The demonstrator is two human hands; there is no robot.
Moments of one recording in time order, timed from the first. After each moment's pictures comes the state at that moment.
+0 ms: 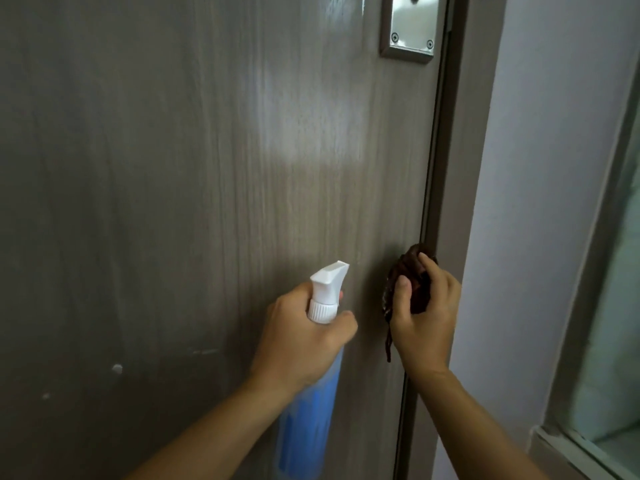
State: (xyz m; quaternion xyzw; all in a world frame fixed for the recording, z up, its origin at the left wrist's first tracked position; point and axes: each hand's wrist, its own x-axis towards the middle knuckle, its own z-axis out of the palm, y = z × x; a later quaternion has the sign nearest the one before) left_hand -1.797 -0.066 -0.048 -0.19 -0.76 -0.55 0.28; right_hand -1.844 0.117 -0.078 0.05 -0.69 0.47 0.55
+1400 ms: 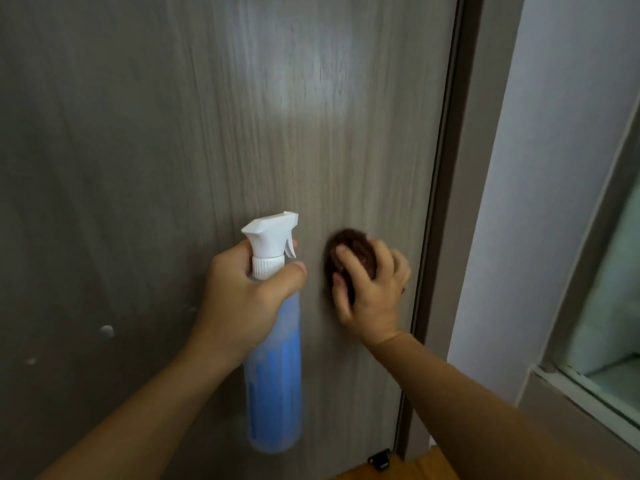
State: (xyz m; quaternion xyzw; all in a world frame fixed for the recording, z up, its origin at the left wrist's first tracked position) left_hand -1.808 -0.117 -0.064 -0.17 -0.70 -0.64 0.26; right_hand -1.910 0.073 -0.155 0.15 -0.73 0.16 0.65
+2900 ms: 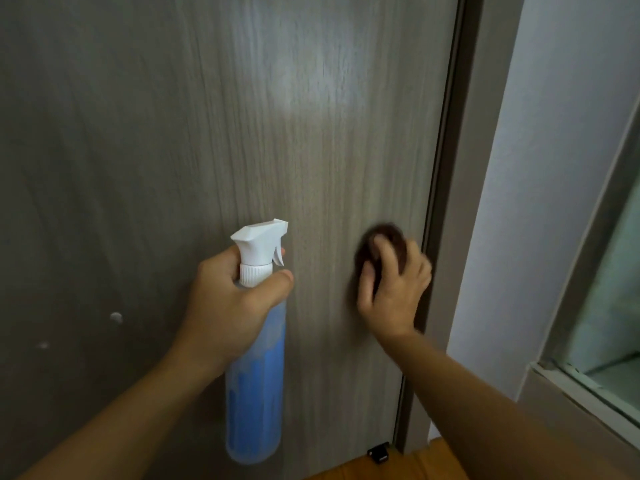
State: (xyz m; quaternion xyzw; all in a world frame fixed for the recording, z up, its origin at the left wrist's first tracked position) left_hand -1.792 -0.138 -0.077 -0.18 -0.72 -0.62 0.25; right_hand -1.908 0.095 -0.171 0.05 -0.76 0.24 0.60
